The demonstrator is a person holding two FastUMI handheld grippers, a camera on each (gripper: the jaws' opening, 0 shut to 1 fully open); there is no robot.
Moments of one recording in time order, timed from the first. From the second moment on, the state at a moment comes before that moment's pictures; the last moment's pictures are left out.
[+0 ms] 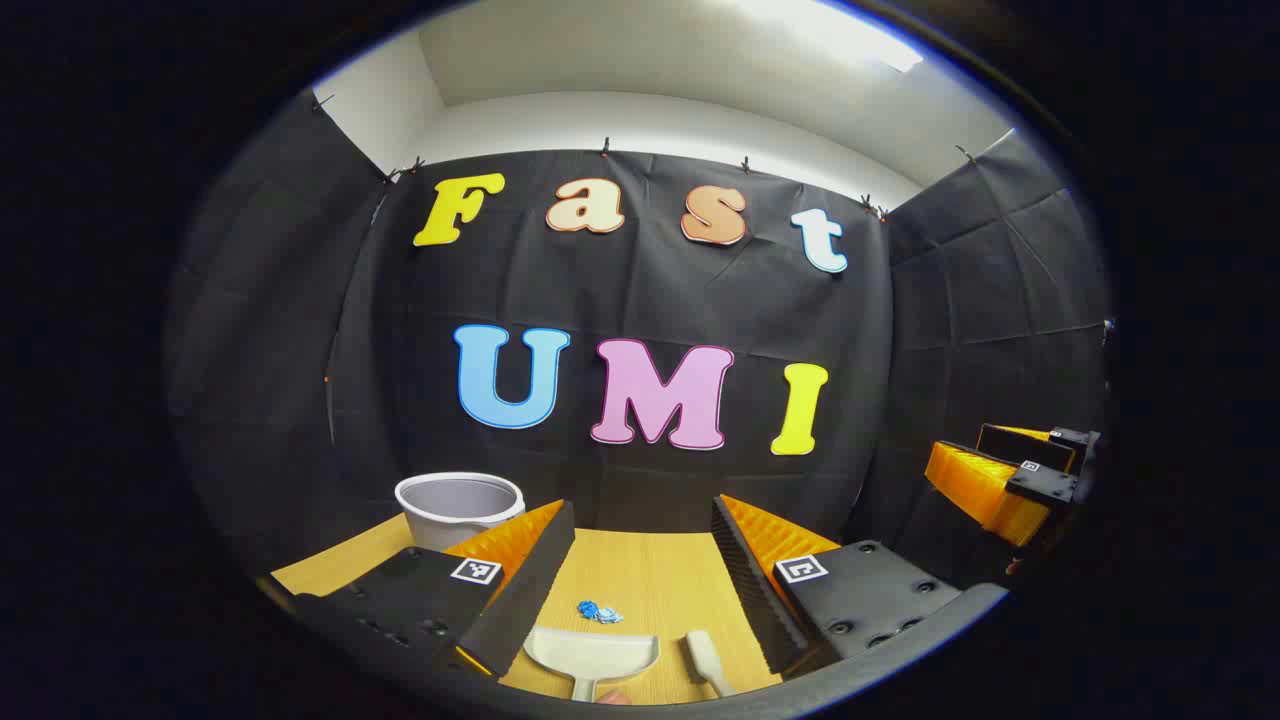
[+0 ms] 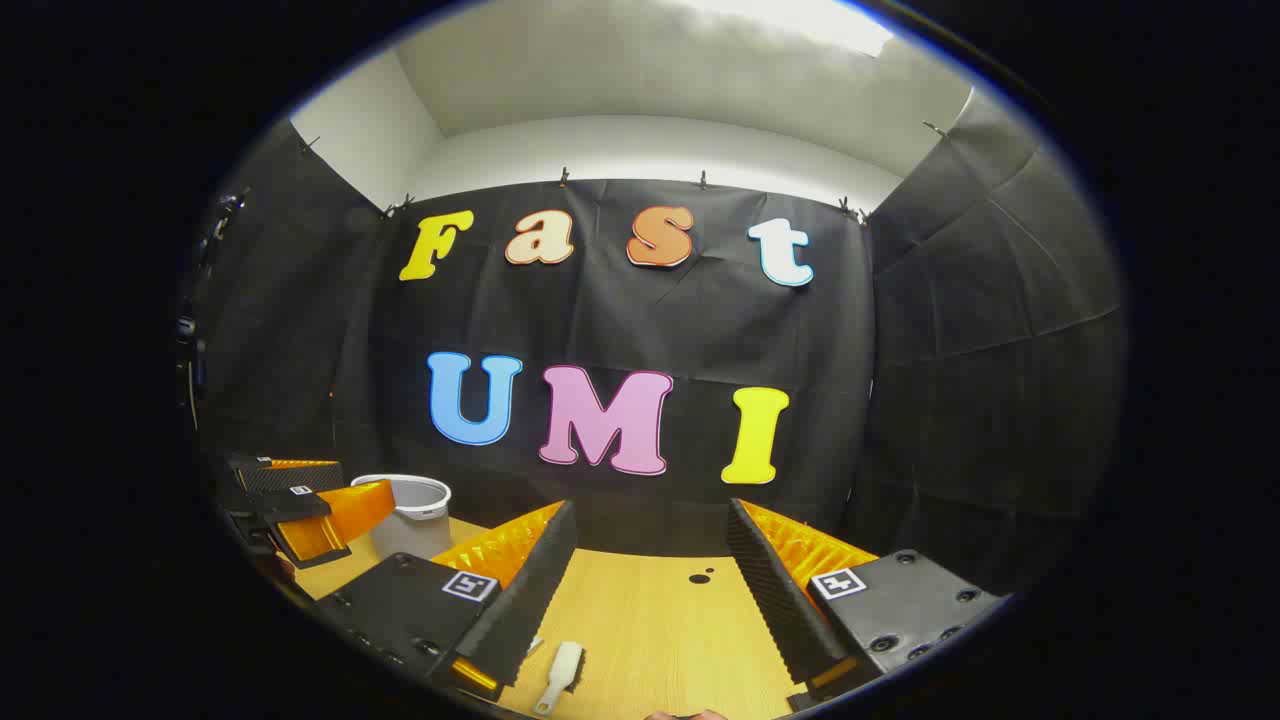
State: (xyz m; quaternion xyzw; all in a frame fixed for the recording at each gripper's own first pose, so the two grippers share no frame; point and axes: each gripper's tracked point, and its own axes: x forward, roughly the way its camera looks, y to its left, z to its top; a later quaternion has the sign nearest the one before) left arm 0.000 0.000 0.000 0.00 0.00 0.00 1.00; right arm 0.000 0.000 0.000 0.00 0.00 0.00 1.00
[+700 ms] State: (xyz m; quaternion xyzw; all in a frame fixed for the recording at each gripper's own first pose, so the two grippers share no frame) left arm -0.001 -0.006 -0.003 0.00 0.00 -0.01 1.00; right arm -0.005 -0.004 0.018 0.03 -0.03 -0.01 1.00
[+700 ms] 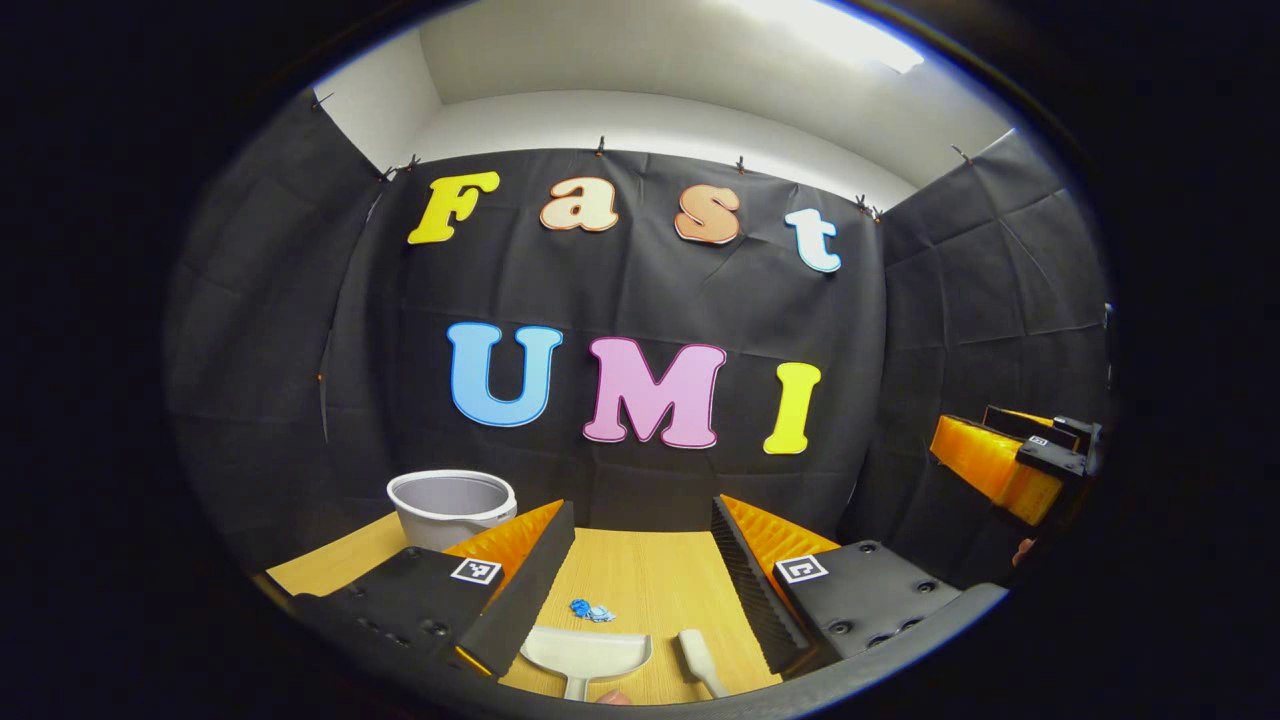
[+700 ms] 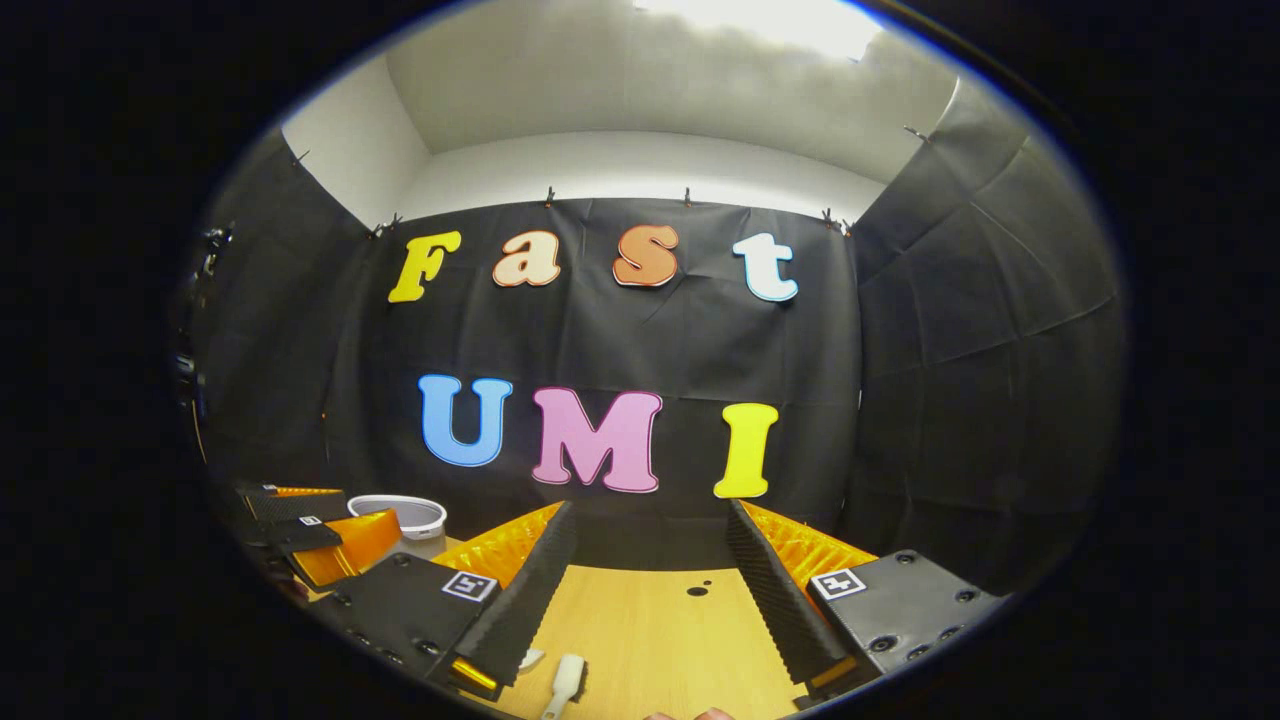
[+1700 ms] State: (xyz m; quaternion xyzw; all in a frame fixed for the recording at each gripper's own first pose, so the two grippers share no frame) left arm 0.016 -0.004 -0.012 -0.01 0.01 -0.01 1.00; right arm 0.013 -0.010 0.008 0.02 -0.02 -0.01 1.00
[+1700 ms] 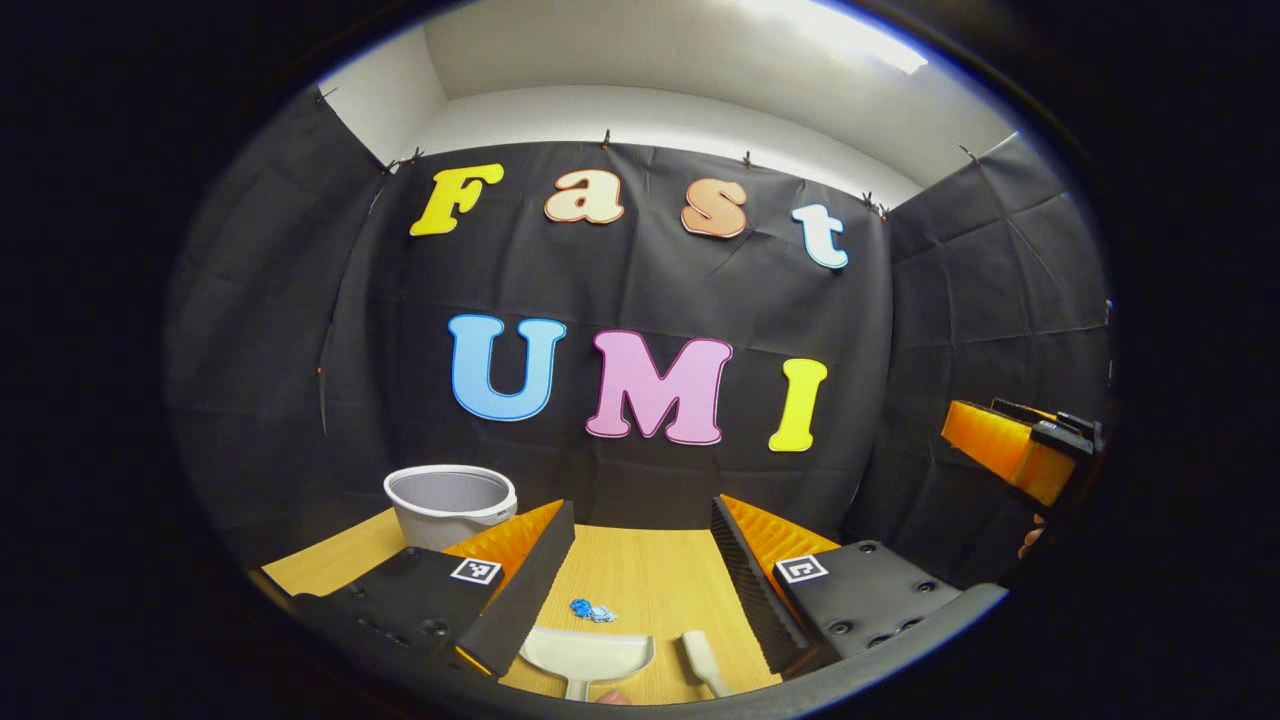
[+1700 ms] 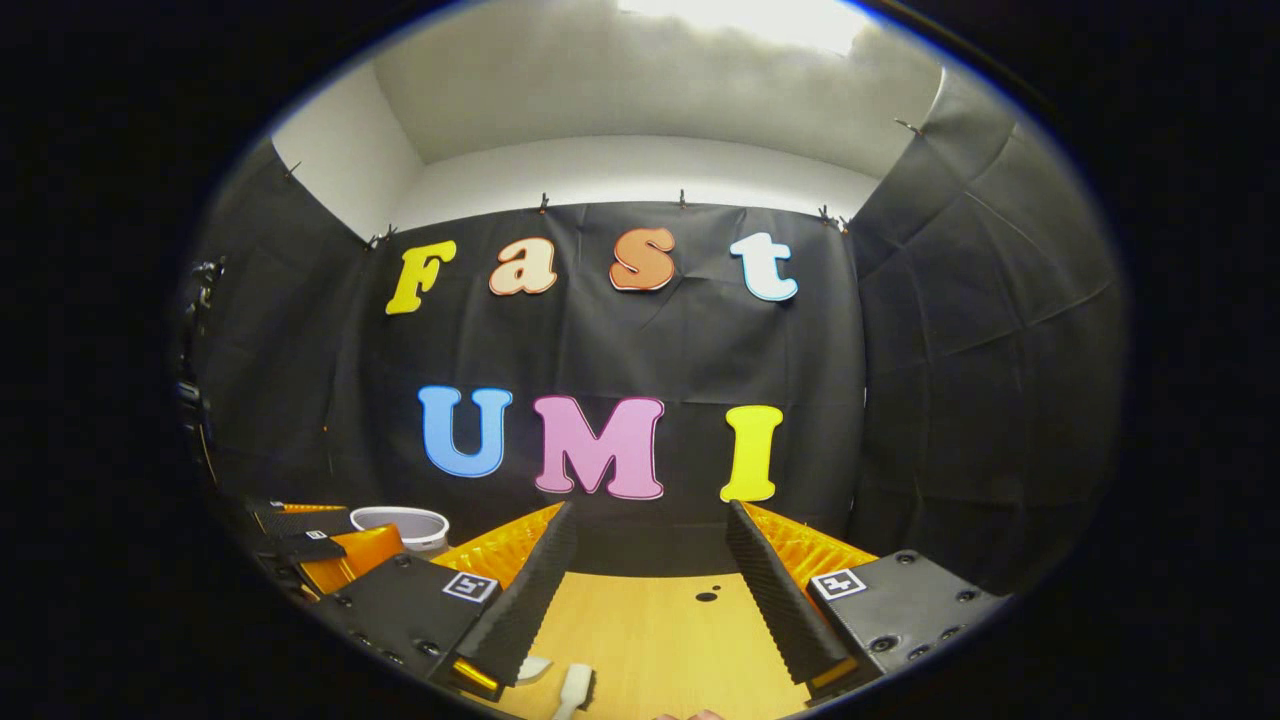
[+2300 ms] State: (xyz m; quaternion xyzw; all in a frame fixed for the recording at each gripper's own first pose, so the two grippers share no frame) left arm 0.008 0.014 -0.032 0.01 0.04 0.02 1.00; right arm 0.014 0.031 -0.026 -0.02 0.03 0.04 1.00
